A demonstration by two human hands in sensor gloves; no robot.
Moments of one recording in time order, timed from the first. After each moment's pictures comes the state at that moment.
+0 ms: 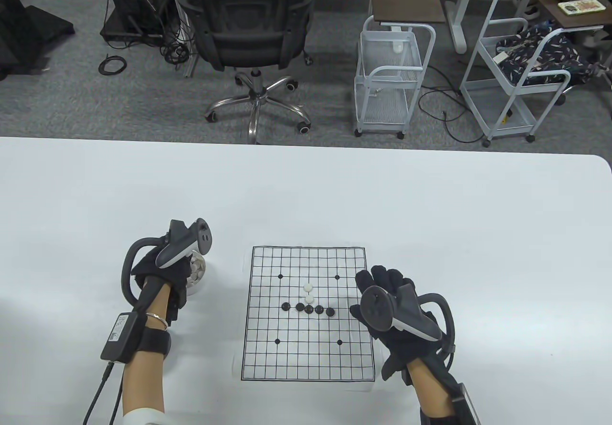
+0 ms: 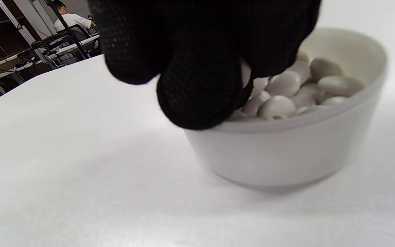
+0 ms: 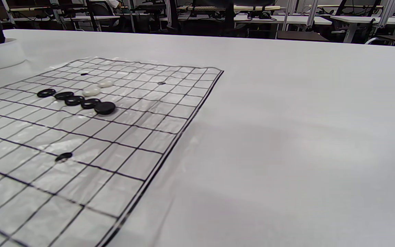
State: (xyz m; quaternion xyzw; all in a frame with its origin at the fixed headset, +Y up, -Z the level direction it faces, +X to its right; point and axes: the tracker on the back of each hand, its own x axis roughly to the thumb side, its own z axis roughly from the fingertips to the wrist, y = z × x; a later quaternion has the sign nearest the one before) left_hand -0.272 -0.726 -0.401 -0.19 0.08 -0.13 0.97; right_hand 0.127 -0.700 -0.271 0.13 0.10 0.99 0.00
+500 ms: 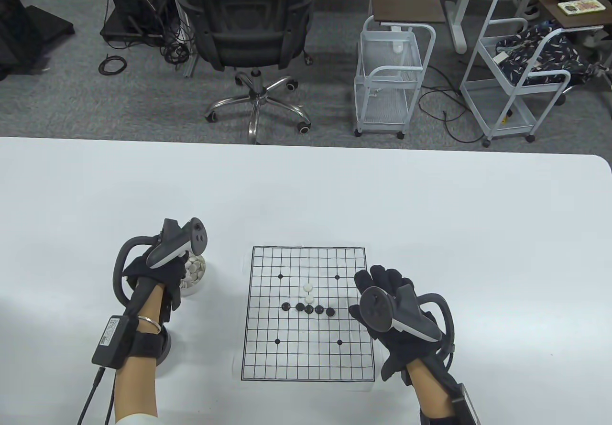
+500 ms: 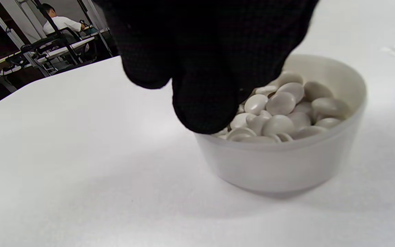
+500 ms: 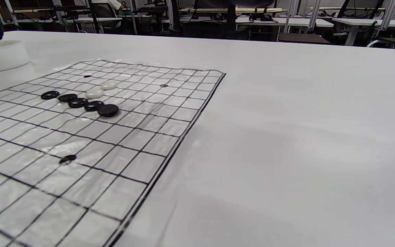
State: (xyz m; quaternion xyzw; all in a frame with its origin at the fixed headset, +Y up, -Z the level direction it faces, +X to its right) left_hand -0.276 -0.708 -0.392 -0.18 0.05 -0.13 0.97; right_hand 0.127 -0.700 -0.271 0.13 0.10 0.99 0.00
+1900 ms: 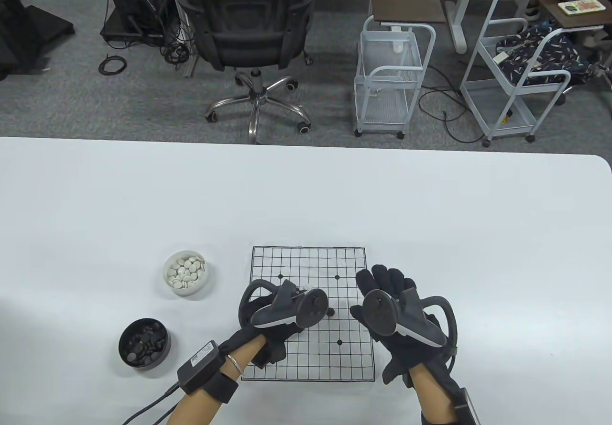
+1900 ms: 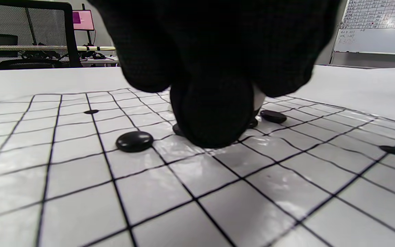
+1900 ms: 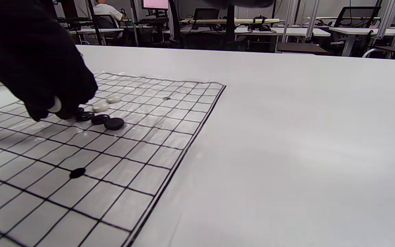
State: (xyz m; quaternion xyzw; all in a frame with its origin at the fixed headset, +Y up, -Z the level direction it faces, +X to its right) left_hand -0.059 -0.733 -0.301 -0.06 -0.29 -0.02 0.96; right_hand 0.129 -0.700 -0.267 0.13 0.08 0.99 0.01
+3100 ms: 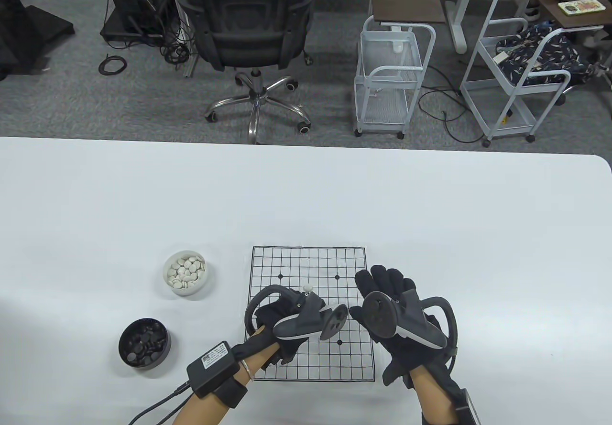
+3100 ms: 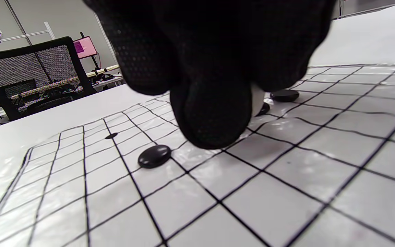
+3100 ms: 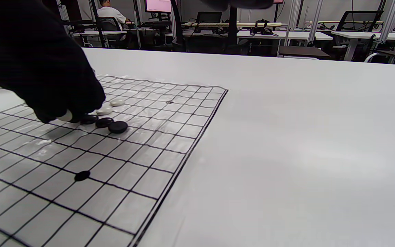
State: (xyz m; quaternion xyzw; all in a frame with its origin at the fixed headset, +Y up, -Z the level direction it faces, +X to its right) left_hand -0.034 -0.732 -0.288 -0.04 -0.27 -0.15 0.95; right_hand 0.129 -0.700 -0.265 0.14 0.07 0.99 0.01
